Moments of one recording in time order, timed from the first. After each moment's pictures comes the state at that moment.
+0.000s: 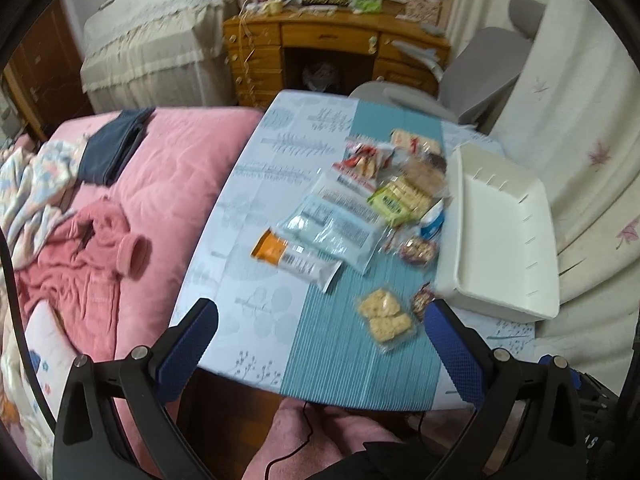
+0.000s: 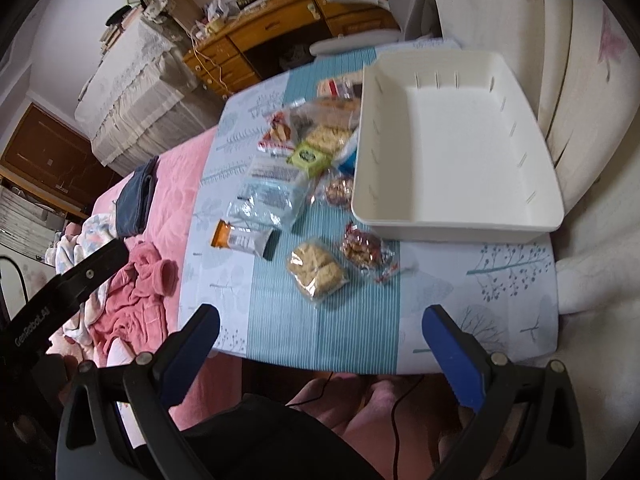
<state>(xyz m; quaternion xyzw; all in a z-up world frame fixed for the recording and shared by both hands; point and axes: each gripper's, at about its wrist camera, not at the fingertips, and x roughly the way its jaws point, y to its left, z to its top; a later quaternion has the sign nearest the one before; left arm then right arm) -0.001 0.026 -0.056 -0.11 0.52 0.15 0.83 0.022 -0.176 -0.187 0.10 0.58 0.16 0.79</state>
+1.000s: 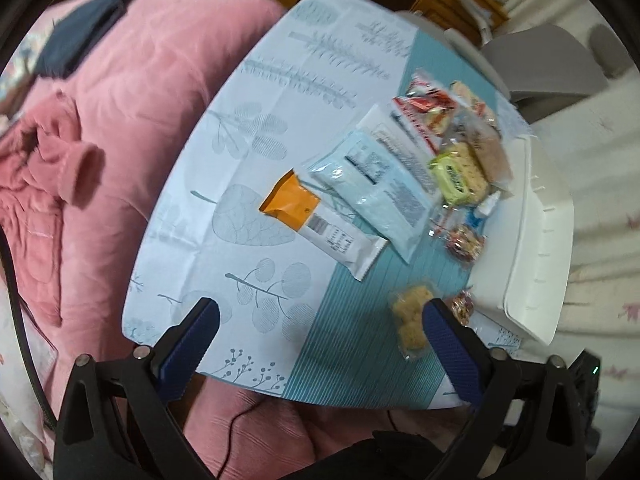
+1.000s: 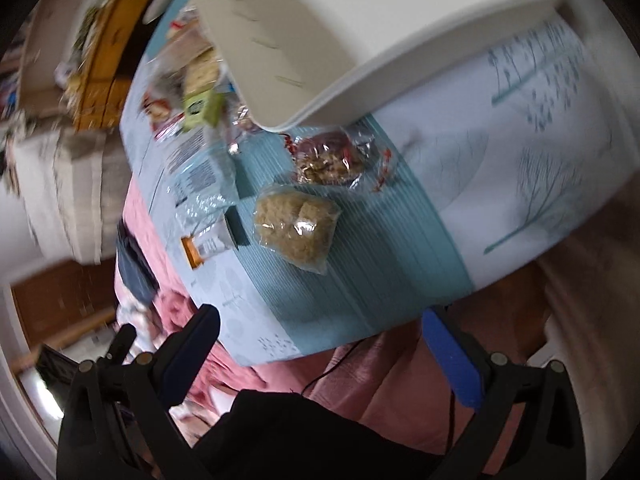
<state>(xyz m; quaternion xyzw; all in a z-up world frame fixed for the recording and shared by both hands) 0.065 0.154 -0.177 -0.27 0.63 0.10 0.72 0.051 -0.177 -0.307 0.36 0.71 0.01 0.60</state>
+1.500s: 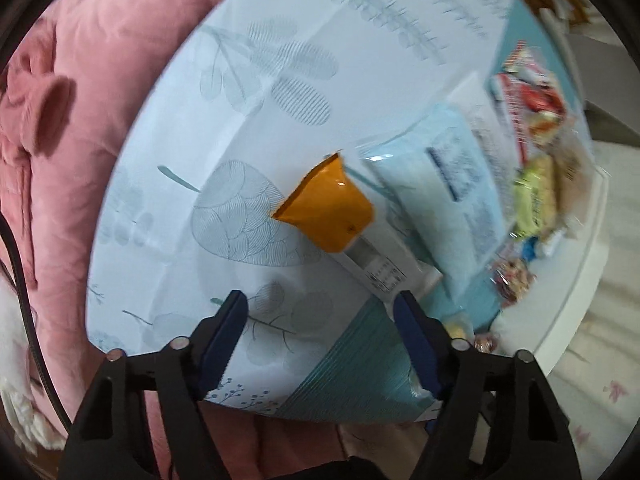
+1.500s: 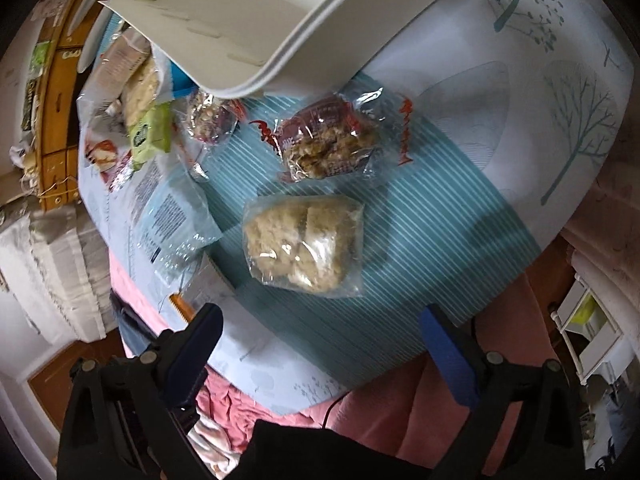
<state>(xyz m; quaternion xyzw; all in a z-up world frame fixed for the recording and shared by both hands) 0.119 0.187 -0.291 -0.35 0.72 0.12 0.59 0.064 -0.132 -0.349 0.42 0.70 -0.11 0.57</state>
